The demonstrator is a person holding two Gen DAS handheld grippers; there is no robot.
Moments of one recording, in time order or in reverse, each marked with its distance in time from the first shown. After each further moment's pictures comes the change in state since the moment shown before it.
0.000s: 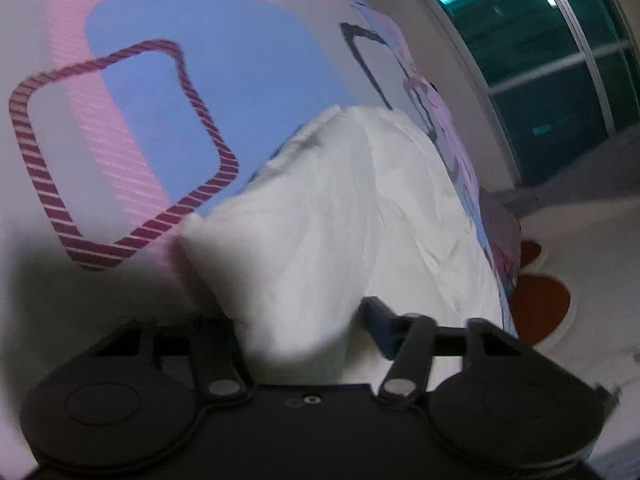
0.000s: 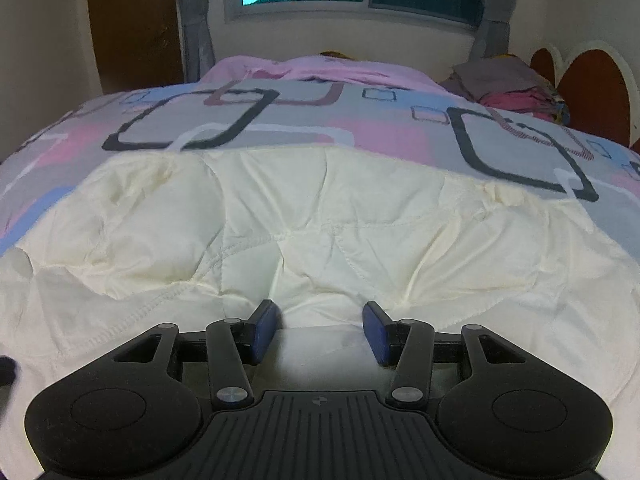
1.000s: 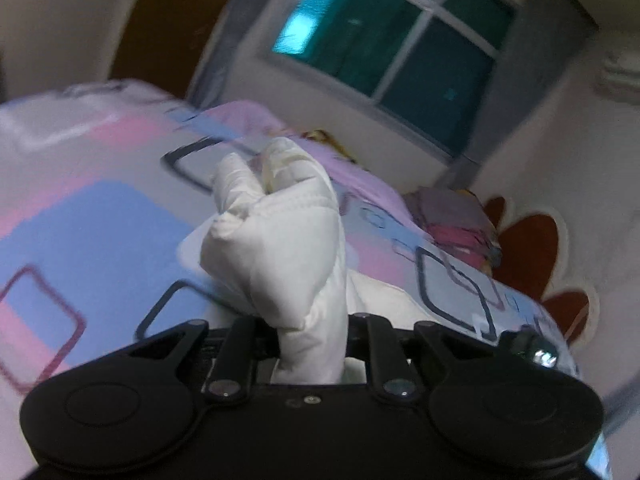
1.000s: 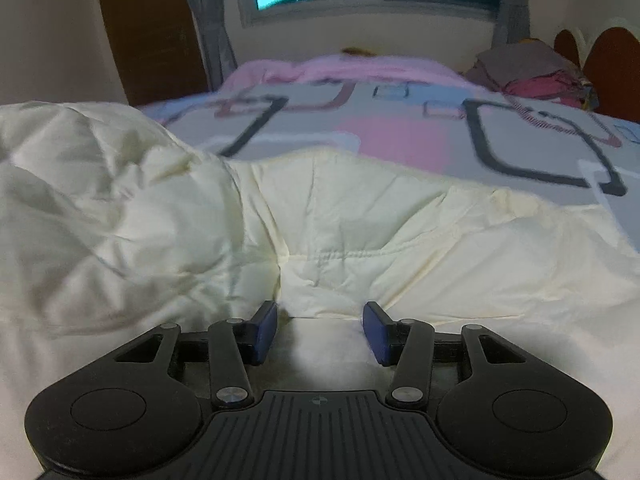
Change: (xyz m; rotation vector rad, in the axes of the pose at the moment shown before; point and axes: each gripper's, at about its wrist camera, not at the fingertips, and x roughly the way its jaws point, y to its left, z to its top) left arm -0.047 -0.171 -0.062 0.600 -0.263 -0.032; right arm -0.005 -0.052 0.012 -0.002 0.006 0.125
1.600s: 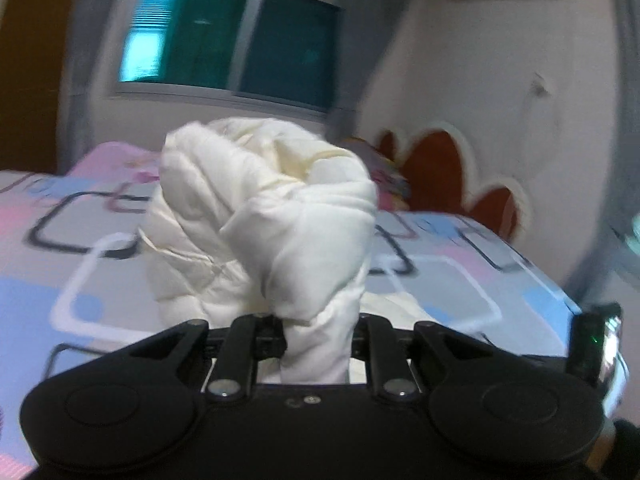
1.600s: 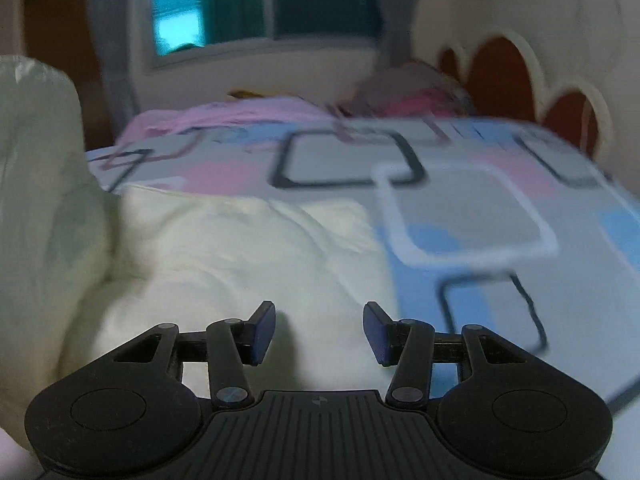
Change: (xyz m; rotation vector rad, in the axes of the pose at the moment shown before) left arm 0.022 -0.115 -0.032 0.413 0.047 -0.255; right arm -0.128 -0.137 -0.061 0.190 -0.061 -0.257
